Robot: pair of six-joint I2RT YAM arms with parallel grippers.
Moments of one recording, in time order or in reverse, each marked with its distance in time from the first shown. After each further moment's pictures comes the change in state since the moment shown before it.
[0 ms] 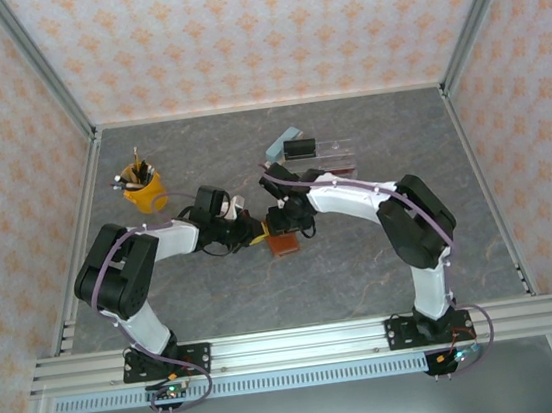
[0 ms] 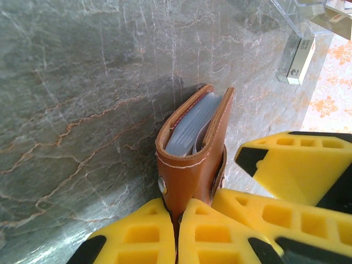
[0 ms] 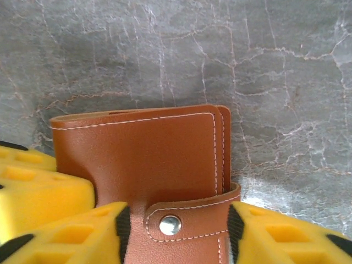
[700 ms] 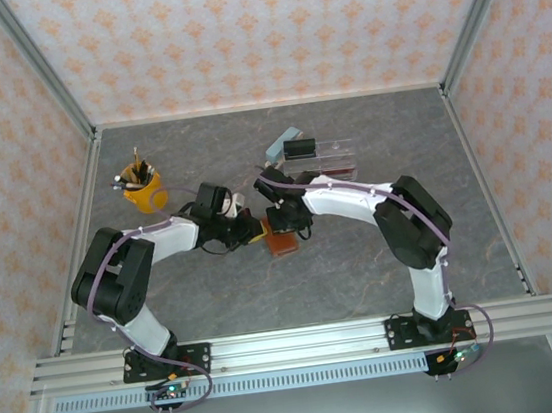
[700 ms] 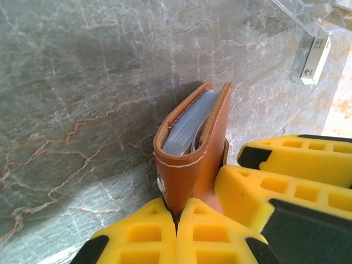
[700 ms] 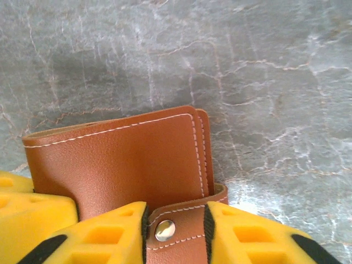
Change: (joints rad) left arm -0.012 -0.034 0.053 -0.135 -0.086 0.078; right arm 0.022 0.003 0.013 -0.006 0.109 0.063
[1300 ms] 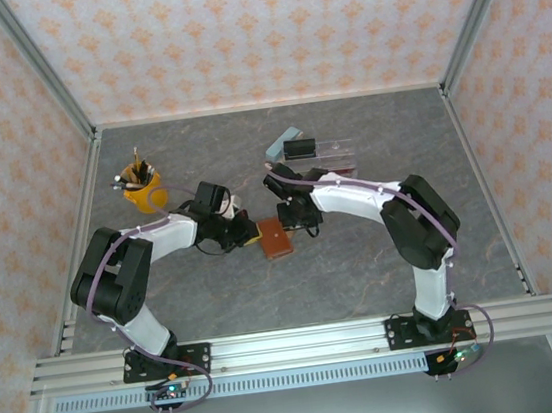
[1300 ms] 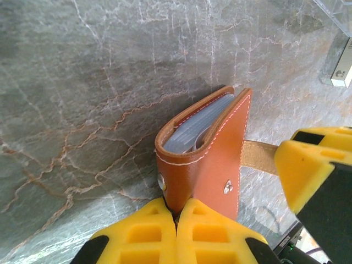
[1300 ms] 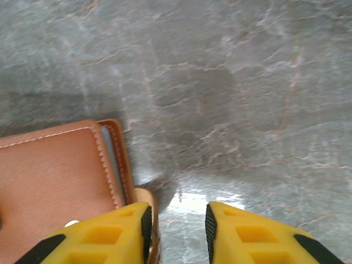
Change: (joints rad) left arm 0.011 -0.002 0.026 -0.117 -0.034 0.028; right arm -0.034 -0.027 -0.036 -0.022 0.027 0.008
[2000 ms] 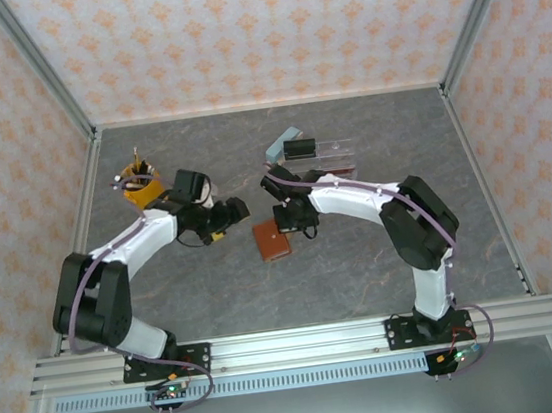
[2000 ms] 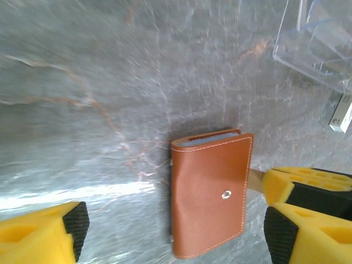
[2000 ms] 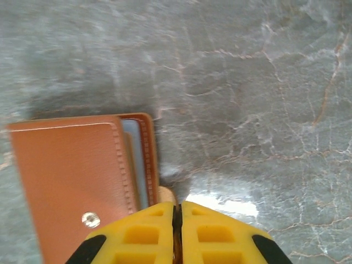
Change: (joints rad) left arm 0.108 -0.190 0.082 -0.270 -0.179 0.059; right arm 0.019 -0.010 0.011 0.010 -0.043 0.005
